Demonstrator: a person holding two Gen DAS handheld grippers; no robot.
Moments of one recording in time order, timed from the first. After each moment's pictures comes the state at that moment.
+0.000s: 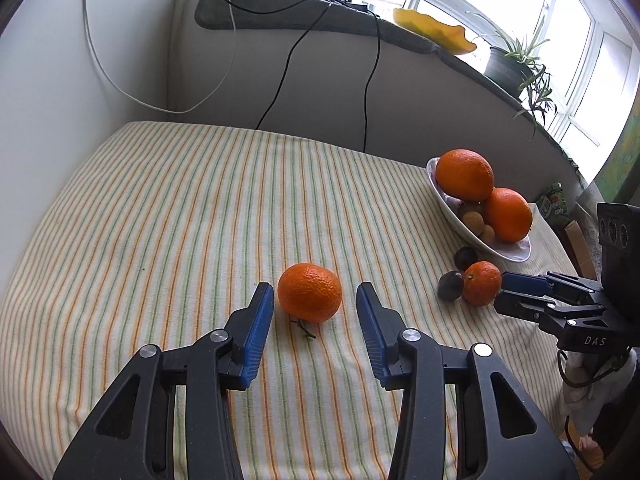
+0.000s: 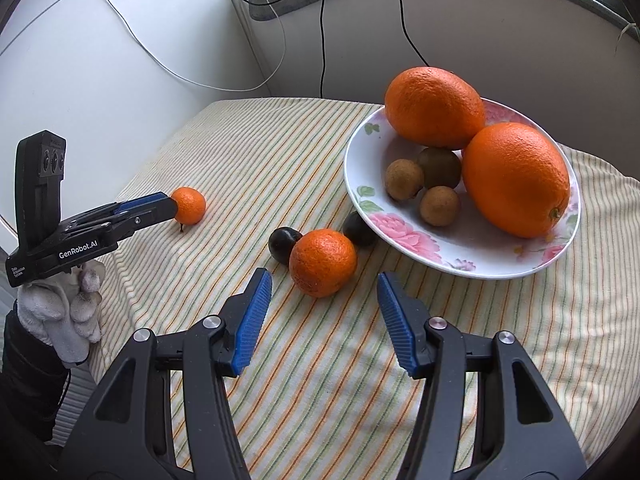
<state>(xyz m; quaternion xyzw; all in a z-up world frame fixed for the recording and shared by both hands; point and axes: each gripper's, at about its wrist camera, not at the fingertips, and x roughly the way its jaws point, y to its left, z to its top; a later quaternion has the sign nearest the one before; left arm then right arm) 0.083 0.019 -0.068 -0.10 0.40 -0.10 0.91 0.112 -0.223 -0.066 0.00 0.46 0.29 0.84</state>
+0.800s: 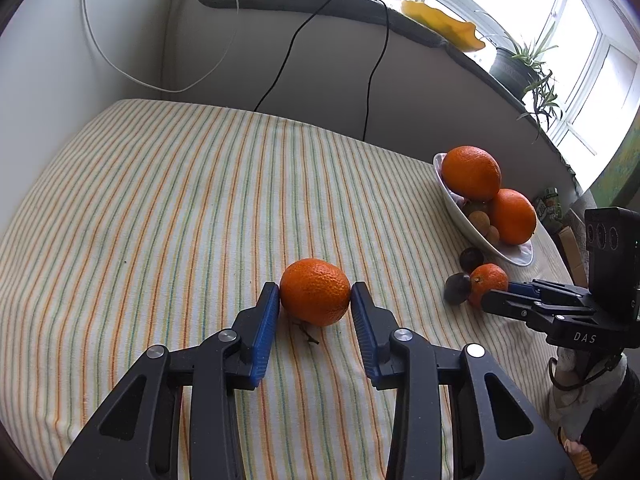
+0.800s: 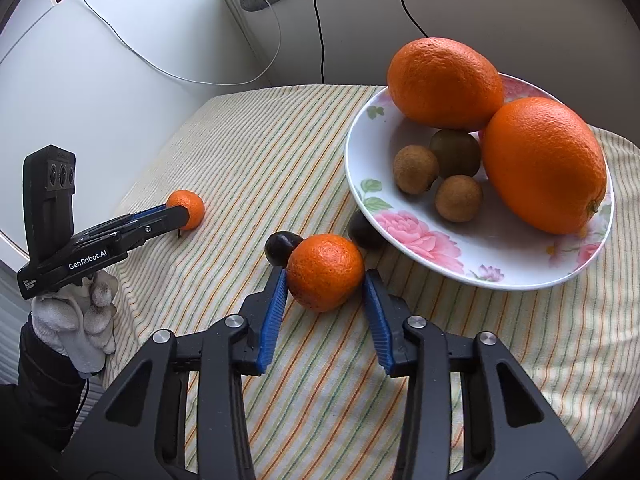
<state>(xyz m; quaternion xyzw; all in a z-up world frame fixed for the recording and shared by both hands) 0.094 0.025 -0.081 -0.13 0.41 -0.11 0.90 0.133 -0.218 -0.078 0.03 0.48 0.30 0.82</state>
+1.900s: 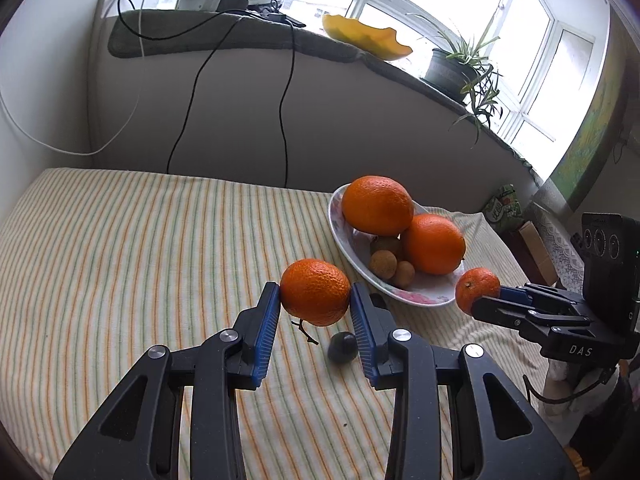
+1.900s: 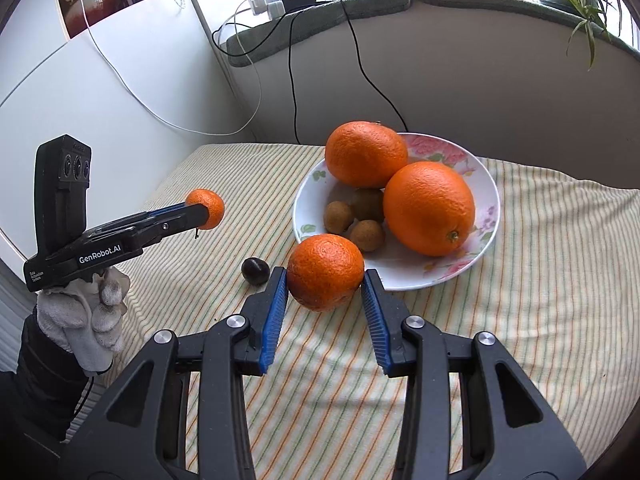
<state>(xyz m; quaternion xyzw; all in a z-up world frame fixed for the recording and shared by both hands) 0.114 -0.054 -0.039 -0.11 0.37 -0.19 0.90 0.106 -0.291 -0.027 0.04 0.42 0.26 0.87</state>
